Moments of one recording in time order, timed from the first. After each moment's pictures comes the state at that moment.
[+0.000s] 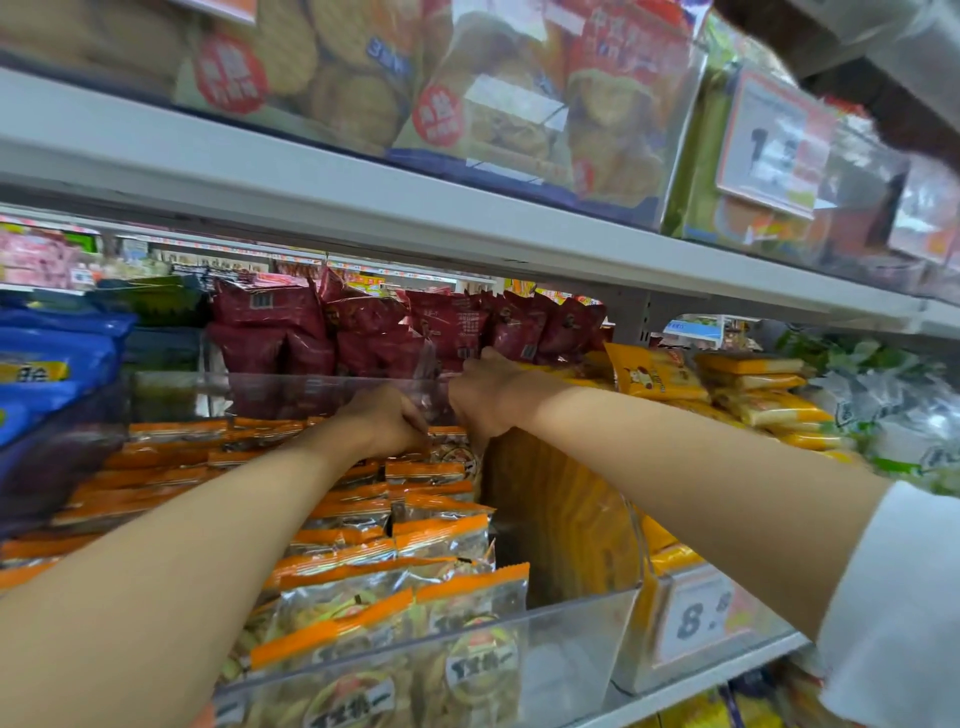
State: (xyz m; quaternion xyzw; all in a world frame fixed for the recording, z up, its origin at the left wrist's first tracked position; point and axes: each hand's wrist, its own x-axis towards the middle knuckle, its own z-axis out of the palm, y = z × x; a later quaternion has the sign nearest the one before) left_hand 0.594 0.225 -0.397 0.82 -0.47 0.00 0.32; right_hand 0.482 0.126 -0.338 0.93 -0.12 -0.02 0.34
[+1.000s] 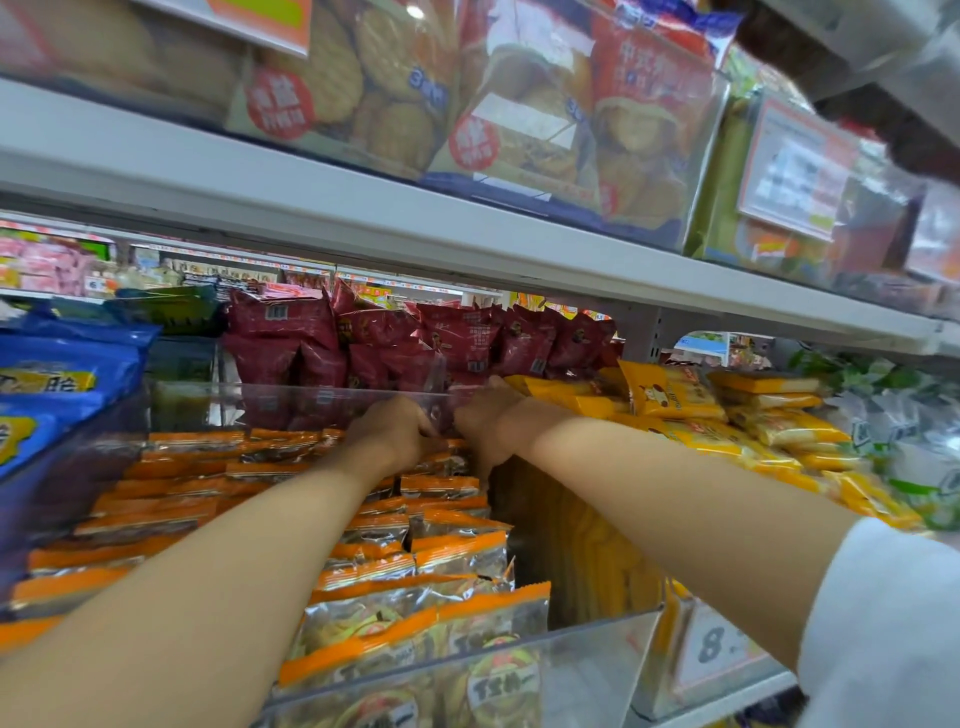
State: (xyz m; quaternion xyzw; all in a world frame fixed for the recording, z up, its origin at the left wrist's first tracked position) left_hand 0.598 0.220 -0.404 0.82 -0.46 0.04 0.33; right_hand 0.493 0.133 -0.348 0.93 -0.13 -0.06 0.34
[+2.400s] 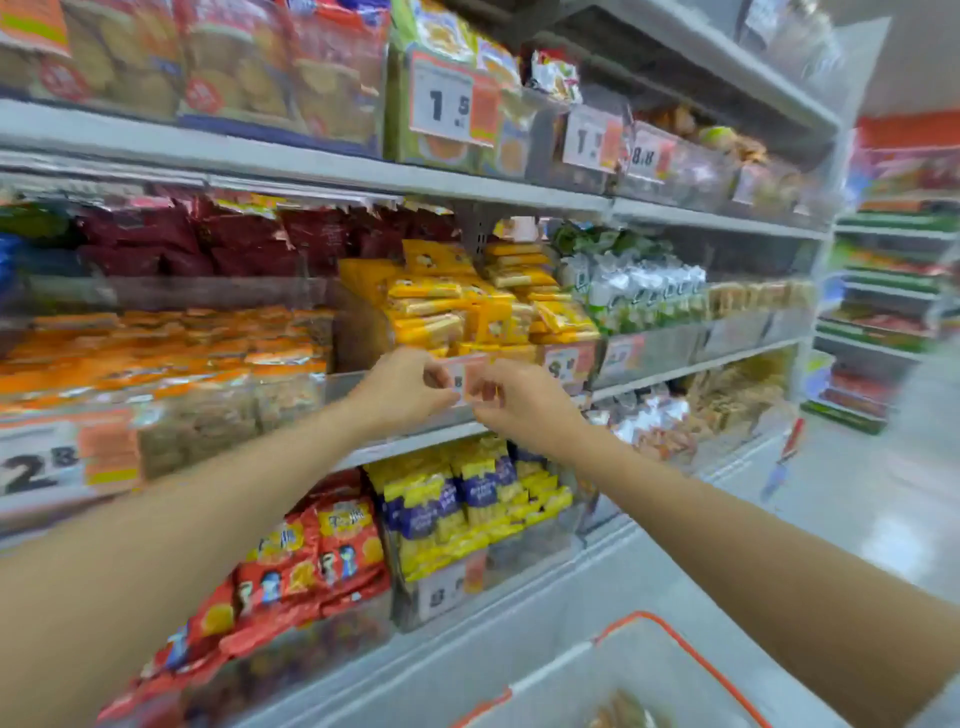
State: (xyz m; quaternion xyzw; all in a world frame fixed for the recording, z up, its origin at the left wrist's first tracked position) left_hand 0.288 0.285 -0.408 0.72 -0.60 -0.05 0.35; right_hand 0.143 0.179 -0.426 0.93 -0.21 0.29 -0.04
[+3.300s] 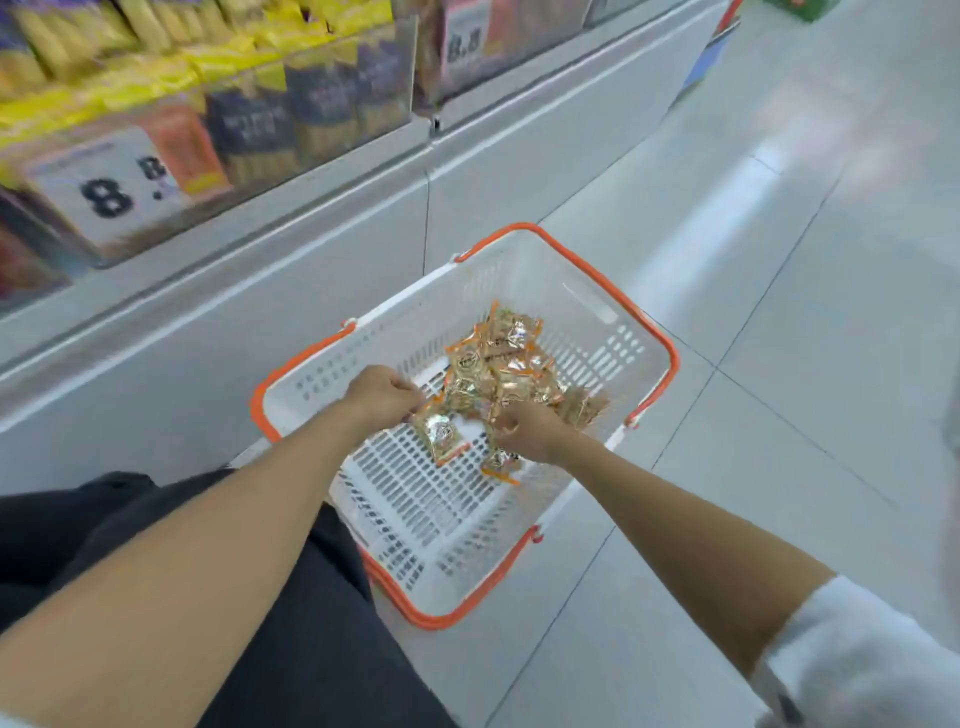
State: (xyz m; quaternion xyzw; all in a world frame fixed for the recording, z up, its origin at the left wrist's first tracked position) left_hand 0.103 0.241 -0.869 0.75 -0.38 -0.50 0.20; right_hand -0.119 0.184 -0.919 0.75 -0.54 -0.14 -0.36
